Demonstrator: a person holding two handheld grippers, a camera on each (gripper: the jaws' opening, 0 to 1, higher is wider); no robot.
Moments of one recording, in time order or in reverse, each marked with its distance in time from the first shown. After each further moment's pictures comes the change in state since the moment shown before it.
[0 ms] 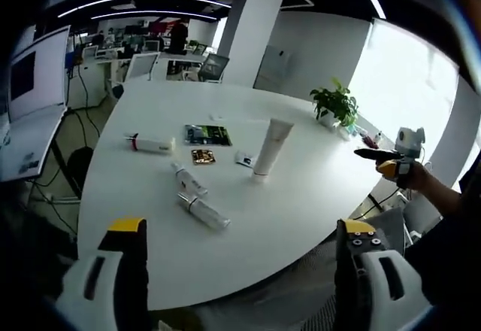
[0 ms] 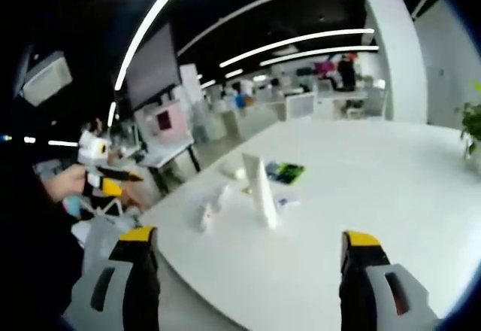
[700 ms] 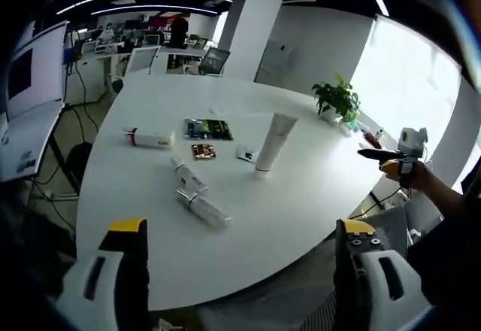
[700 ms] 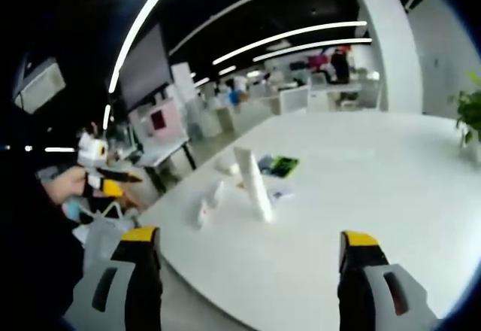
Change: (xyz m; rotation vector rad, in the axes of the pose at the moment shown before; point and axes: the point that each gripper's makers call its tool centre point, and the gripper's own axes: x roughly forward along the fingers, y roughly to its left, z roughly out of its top) left arm 0.012 0.000 -0.001 0.003 0.039 0.001; right arm -0.004 -0.012 -0.001 0.051 0.001 -0.023
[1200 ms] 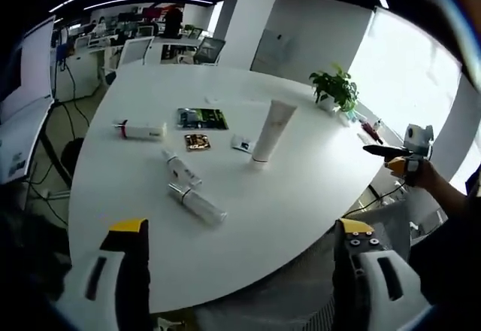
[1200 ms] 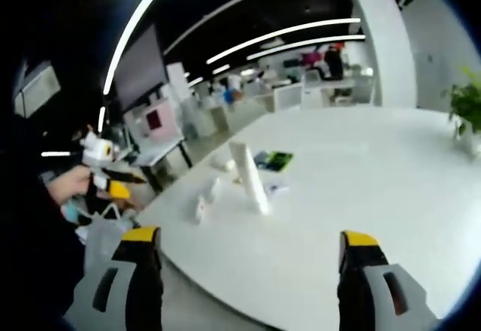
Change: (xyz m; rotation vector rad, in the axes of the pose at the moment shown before) left arm 0.025 -0.004 -0.010 -0.001 0.062 -0.025; right arm -0.013 -0.004 -0.013 0.031 0.017 -0.034
